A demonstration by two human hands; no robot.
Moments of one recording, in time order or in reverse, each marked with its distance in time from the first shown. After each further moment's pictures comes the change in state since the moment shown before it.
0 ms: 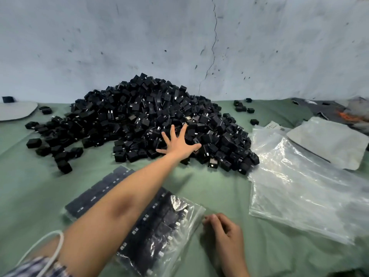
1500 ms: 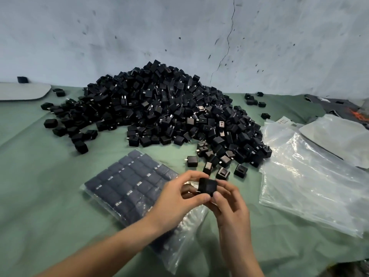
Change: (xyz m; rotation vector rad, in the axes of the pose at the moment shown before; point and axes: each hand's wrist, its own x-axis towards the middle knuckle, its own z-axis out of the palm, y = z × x) left_hand -0.225 -0.051 -0.039 -0.759 -0.178 0.329; right_hand -0.033 -0.071 0.023 0.403 -0.114 -0.033
